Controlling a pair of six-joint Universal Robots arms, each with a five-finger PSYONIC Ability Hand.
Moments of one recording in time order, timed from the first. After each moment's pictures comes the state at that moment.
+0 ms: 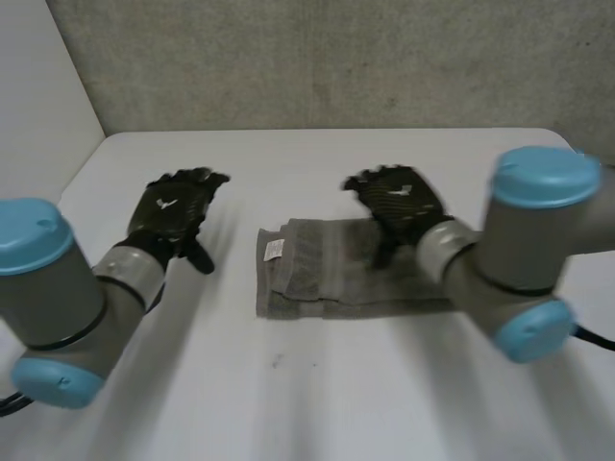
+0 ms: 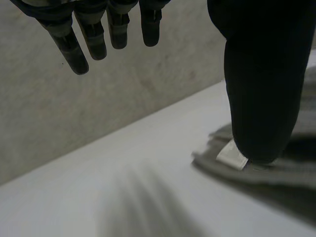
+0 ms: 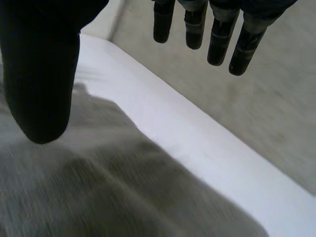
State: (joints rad) left arm 4.33 -1.92 -1.71 3.53 -1.47 3.25; right arm 2.05 -1.03 1.35 -0.10 1.39 2.86; left_hand 0.18 0.16 0.17 0.17 0.03; right_hand 0.21 0.23 0.22 0.24 0.07
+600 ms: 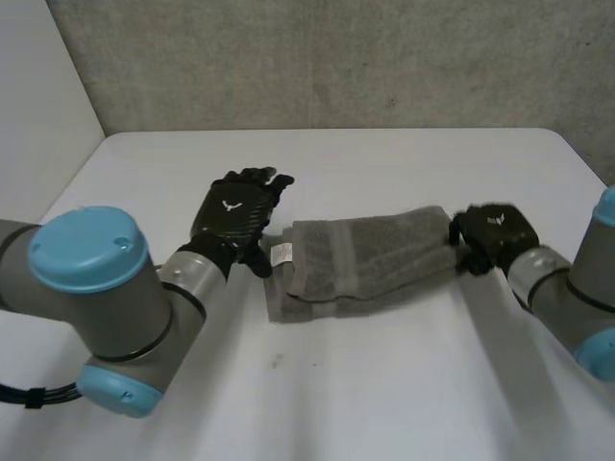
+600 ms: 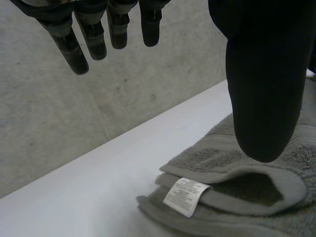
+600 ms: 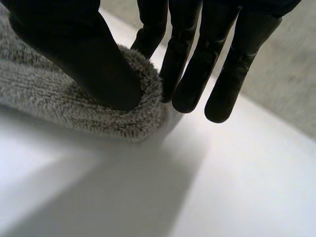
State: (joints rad) left arm 4.15 -2.00 -1.61 3.53 -1.52 3.25; right arm 1.75 -1.05 1.60 -0.24 1.31 2.81; left_hand 0.18 0.16 0.17 0.17 0.03; right_hand 1.33 1.19 1.19 1.19 0.97
